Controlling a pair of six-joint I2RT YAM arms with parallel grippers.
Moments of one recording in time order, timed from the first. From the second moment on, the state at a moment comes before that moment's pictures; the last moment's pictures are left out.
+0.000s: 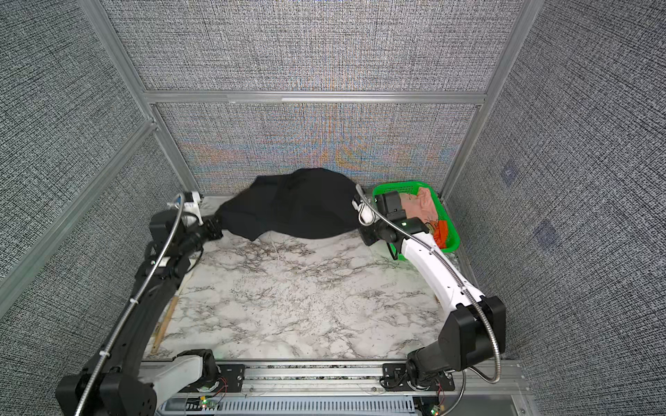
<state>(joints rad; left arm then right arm) 0.02 1.04 0.86 -0.21 0.28 -0.37 0.34 1.48 1.28 -0.68 -0.12 -0.29</state>
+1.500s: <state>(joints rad) 0.02 0.39 0.54 -0.81 0.12 -0.94 0.62 1.53 1.11 -1.13 0.20 -0.38</state>
